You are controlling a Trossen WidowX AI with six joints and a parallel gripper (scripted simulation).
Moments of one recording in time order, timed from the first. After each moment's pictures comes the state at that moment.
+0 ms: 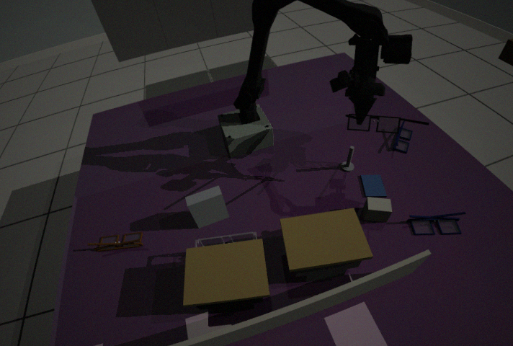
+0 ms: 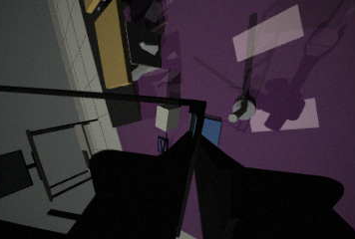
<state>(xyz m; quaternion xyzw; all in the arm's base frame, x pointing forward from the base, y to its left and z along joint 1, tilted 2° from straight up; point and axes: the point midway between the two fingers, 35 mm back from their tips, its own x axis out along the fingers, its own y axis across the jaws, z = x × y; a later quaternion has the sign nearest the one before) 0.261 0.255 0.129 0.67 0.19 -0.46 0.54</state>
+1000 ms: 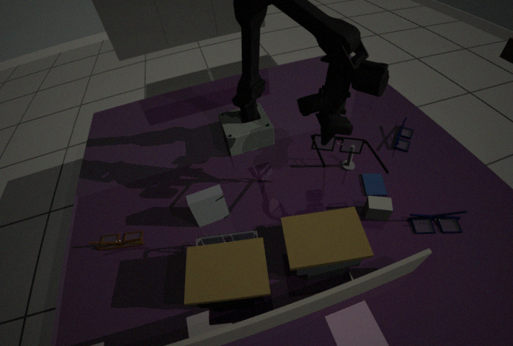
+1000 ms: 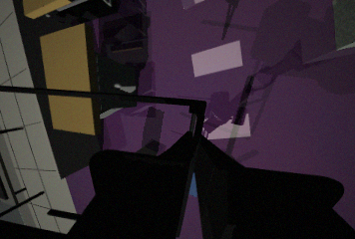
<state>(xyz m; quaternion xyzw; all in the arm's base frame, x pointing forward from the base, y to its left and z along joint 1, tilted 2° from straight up) 0.285 0.146 0.102 0.57 0.30 -0.55 0.53</state>
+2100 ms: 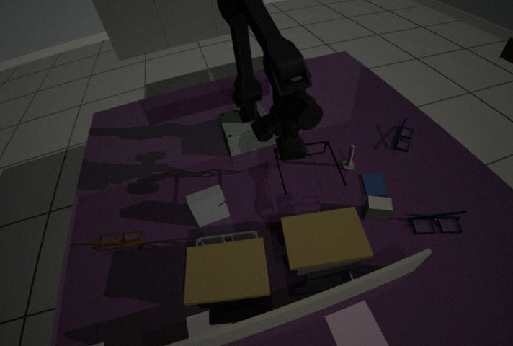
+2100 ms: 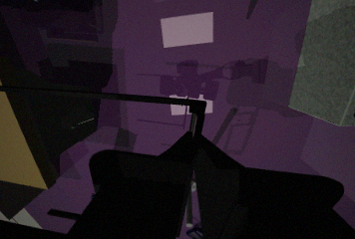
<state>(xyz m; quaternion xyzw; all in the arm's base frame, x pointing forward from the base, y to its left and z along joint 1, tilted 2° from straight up) 0.263 0.047 0.073 0.54 0.46 -0.54 0.46</state>
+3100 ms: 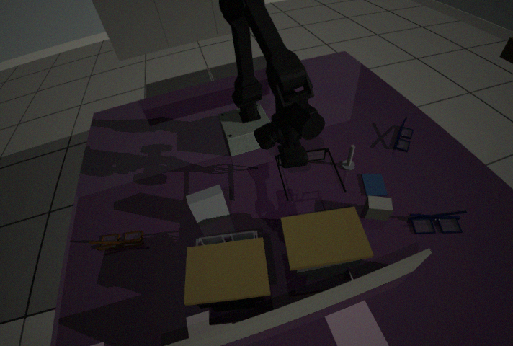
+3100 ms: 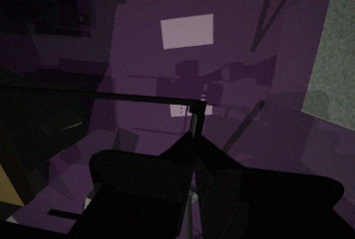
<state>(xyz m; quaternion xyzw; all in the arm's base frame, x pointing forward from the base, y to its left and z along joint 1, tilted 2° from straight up) 0.264 0.050 0.047 0.54 0.46 -0.54 0.46</state>
